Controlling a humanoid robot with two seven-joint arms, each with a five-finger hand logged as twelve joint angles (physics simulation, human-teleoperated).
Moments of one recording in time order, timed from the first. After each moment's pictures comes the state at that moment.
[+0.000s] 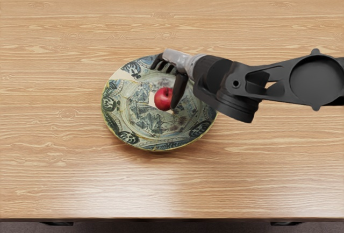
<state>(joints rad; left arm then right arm) 0.00 0.00 -0.20 -0.16 -0.06 -0.23 0.09 1.63 -0.30 -0.20 1.59 -0.52 -0.42 -0.61</state>
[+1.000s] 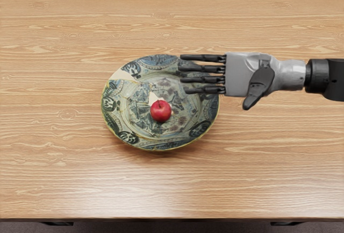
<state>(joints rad) 0.00 0.00 -0.20 -0.16 -0.06 -0.23 0.09 0.86 -0.80 0.63 1.44 0.46 0.61 -0.61</state>
